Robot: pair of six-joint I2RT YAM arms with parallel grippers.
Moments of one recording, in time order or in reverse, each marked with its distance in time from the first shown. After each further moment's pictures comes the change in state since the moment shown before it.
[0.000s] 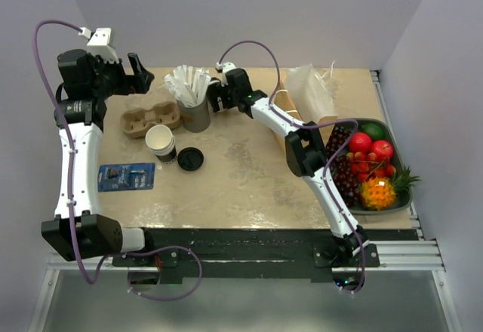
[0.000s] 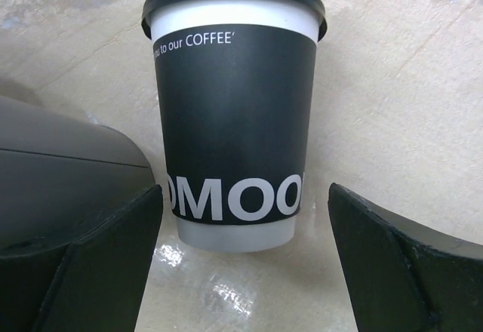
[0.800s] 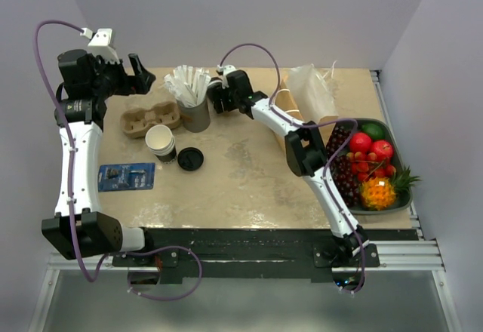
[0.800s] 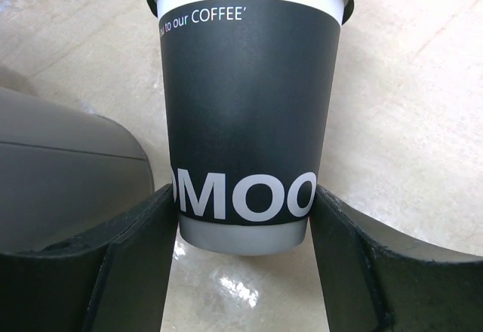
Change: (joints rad) left arm 0.006 0.012 -0.001 0.002 0.026 0.002; right arm -0.005 0.019 -0.003 0.004 -0.024 0.015
